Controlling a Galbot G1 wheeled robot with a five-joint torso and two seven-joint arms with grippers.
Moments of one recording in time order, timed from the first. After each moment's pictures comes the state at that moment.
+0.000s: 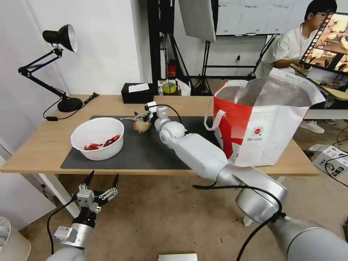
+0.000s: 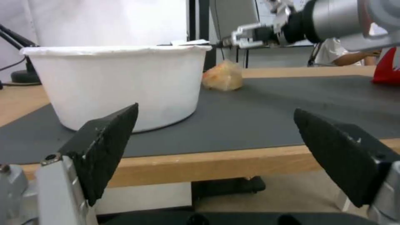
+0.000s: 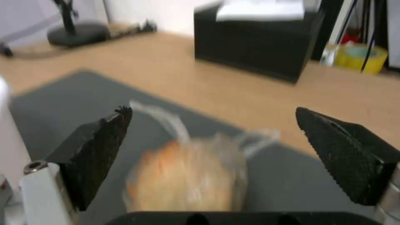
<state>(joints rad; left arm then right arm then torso) 1.65 -1.19 -0.61 -1.93 -0.35 -0.35 0.08 -0.08 1.58 -0.50 0.79 0.81 -0.16 0.08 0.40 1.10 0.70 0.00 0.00</state>
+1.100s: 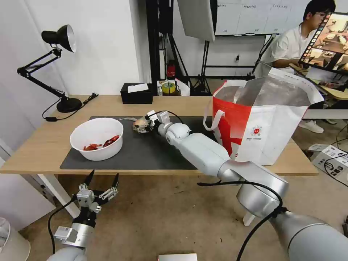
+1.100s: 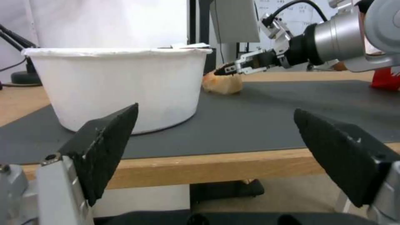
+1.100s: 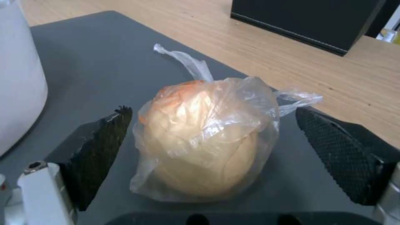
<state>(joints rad) 1.64 -1.20 -0.61 -1.92 -0.36 -0.37 0.09 -0.04 1.58 -0.57 0.67 0.77 -0.15 -0.14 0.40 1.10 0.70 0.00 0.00</state>
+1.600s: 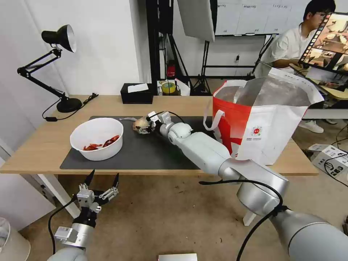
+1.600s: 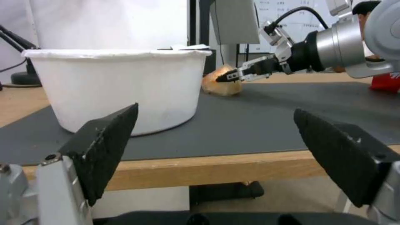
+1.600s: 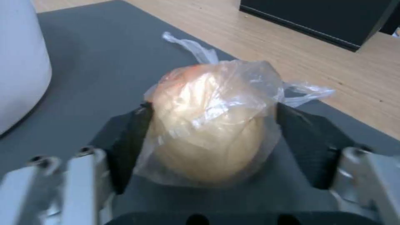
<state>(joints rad) 1.65 -1.20 -0.61 -1.92 -0.36 -0.37 0.09 -0.03 1.58 -0.58 0.63 0.76 -0.13 -0.21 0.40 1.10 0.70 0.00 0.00</state>
